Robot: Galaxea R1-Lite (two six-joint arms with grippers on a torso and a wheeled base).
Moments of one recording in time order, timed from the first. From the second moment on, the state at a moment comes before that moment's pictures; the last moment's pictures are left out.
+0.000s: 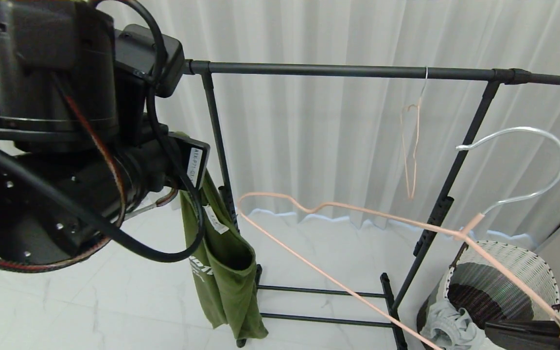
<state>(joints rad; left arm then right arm) -0.77 1.46 -1.15 -0.05 0.81 0.19 1.05 0.96 -0.68 0.15 -0.05 0.12</state>
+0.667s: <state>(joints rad) -0.78 1.56 -1.22 -0.05 0.81 0.11 1.06 1.16 -0.68 -0.07 -0.08 0.15</state>
